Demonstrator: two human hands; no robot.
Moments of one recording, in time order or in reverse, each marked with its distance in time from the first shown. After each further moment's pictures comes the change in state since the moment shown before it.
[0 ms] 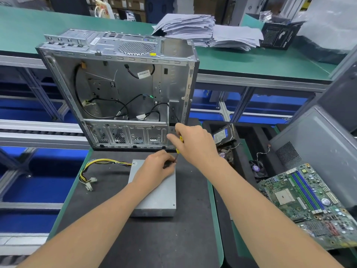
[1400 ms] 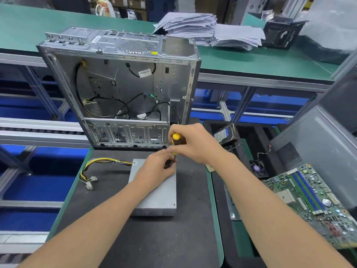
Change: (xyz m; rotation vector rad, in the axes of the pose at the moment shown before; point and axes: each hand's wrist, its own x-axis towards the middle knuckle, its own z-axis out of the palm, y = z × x) left_hand -0.001 -0.003 0.002 -0.016 0.005 -0.024; right_hand 0.004 0.012 -0.016 0.310 -0.185 -0.249
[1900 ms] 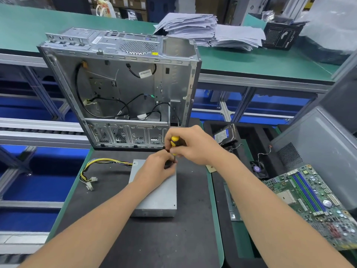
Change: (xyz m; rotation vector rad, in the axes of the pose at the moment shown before) left_hand 0.001 0.001 -0.001 -0.011 -0.011 -0.036; right_hand -0.002 -0.005 -0.005 0.067 -0.083 0.003
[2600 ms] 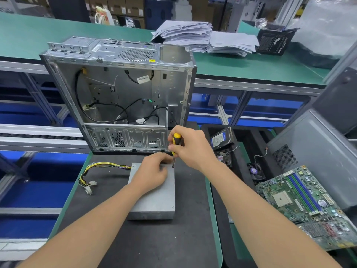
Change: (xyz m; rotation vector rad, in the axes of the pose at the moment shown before) left_hand 0.000 -0.002 -0.010 -0.089 -0.036 -0.015; right_hand -0.005 -0.014 0.016 0.102 0.286 0.251
